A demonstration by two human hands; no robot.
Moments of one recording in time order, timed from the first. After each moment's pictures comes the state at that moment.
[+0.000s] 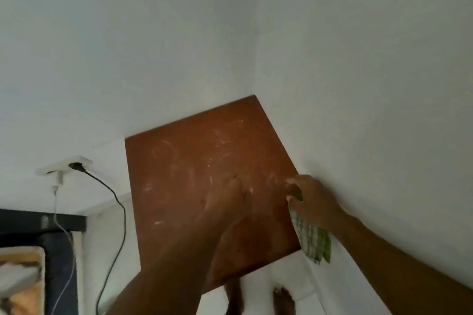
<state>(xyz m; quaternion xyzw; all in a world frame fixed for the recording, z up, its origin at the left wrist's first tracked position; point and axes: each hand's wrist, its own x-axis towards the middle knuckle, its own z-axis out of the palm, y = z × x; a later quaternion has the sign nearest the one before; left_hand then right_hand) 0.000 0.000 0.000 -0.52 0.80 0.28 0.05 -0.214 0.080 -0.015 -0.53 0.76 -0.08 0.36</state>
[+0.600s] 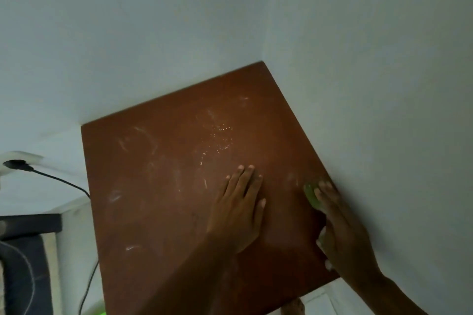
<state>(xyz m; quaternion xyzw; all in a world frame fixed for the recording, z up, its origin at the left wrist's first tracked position) 0.009 -0.013 -0.155 -0.43 0.88 0.19 -0.02 -0.201 0.112 -0.145 -0.61 0.73 -0.26 0.15</state>
